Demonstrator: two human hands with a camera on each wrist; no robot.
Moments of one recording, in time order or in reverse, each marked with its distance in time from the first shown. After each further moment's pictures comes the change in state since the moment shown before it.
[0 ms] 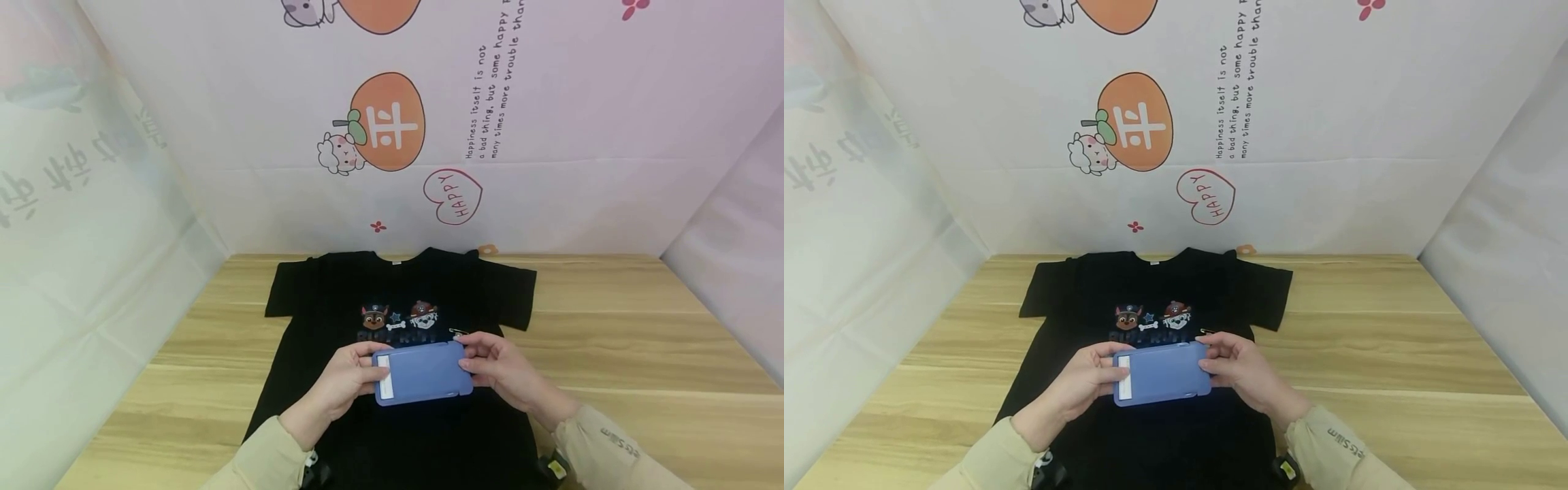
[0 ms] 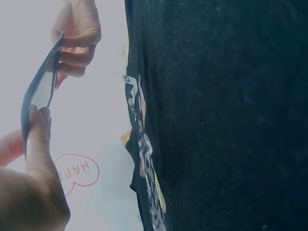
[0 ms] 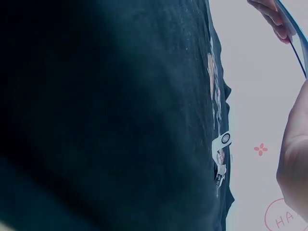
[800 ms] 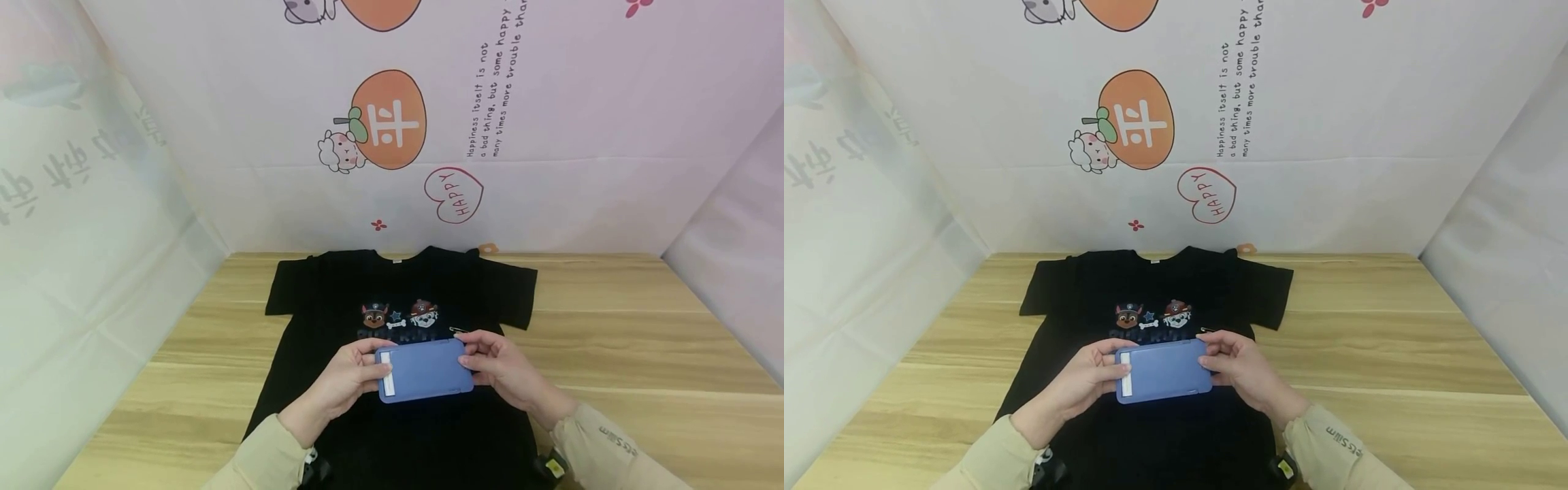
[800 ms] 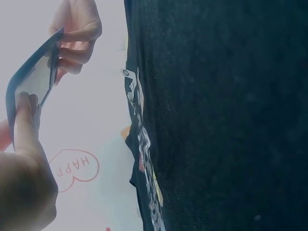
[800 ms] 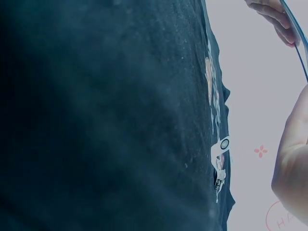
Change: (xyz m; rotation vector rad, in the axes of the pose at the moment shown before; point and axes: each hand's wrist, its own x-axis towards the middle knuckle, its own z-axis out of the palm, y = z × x) left_hand 0.002 0.001 -0.004 -0.082 -0.107 0.008; right_hand 0.003 0.000 0.002 0.018 0.022 0.012
